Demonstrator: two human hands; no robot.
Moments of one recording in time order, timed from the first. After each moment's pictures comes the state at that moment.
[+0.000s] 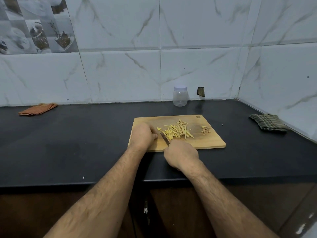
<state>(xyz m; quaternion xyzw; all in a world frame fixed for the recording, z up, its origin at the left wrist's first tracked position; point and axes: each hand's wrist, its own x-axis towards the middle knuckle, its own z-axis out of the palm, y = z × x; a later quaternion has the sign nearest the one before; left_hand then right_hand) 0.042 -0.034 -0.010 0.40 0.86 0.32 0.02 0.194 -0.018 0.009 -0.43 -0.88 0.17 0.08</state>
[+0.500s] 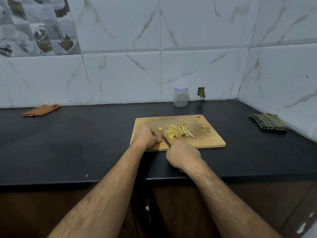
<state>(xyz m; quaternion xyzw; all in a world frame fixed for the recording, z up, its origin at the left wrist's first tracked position) 0.048 -0.041 -0.005 0.39 0.84 0.35 0.15 0.204 -0.023 0.013 -0.43 -0.88 0.20 0.05</state>
